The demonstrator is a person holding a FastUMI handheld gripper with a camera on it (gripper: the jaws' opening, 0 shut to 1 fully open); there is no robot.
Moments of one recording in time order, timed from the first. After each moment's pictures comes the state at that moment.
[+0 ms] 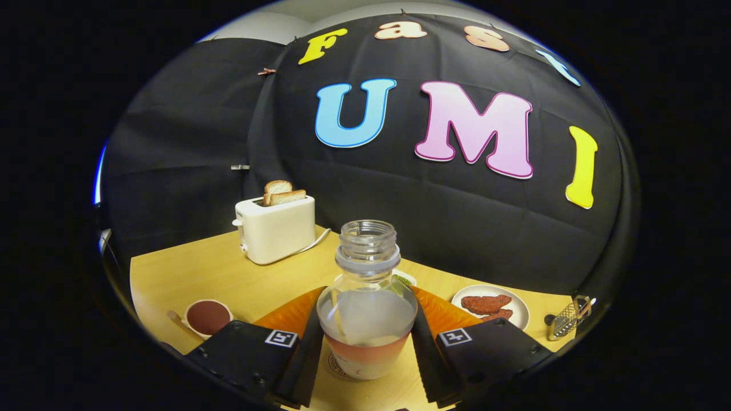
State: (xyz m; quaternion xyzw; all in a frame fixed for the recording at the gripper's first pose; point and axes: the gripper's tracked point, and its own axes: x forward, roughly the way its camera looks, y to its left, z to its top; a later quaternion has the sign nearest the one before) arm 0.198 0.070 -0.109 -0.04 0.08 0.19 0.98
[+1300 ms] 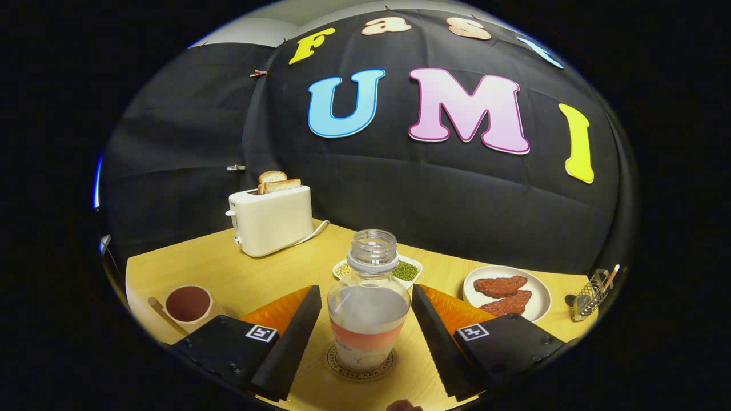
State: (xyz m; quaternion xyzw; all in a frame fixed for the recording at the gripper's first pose) arm 0.191 0.065 -0.137 -0.02 0.08 0.18 0.98
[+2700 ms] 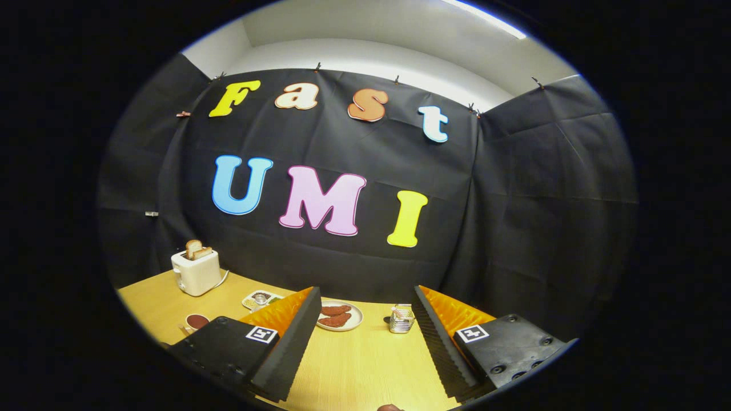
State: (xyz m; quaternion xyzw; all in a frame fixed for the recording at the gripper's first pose) arm -0.082 -0.136 0.110 -0.04 -0.03 -0.14 0.99
